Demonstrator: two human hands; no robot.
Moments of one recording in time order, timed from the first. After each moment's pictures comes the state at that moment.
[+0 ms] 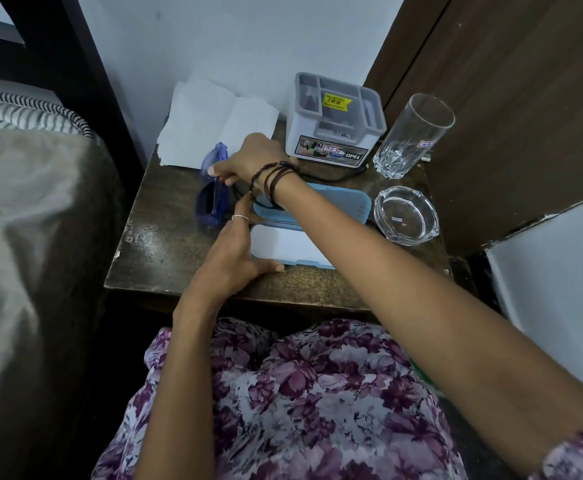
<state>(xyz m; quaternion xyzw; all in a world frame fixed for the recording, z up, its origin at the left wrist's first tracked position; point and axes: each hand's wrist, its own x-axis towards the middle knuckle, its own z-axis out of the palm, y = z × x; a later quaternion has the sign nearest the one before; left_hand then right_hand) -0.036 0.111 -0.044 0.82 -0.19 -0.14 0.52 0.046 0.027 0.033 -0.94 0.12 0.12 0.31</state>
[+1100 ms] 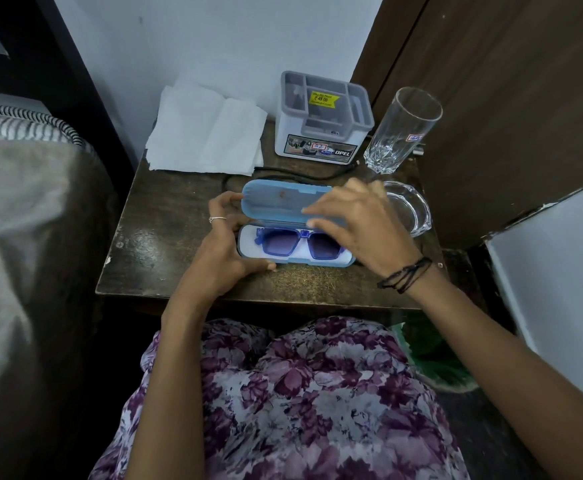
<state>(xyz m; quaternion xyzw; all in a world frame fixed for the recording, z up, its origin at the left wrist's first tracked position) -0.034 0.115 -0.056 0.78 -0.19 -0.12 0.59 -0.079 -0.091 0.033 -0.98 -0.12 -0.09 0.11</state>
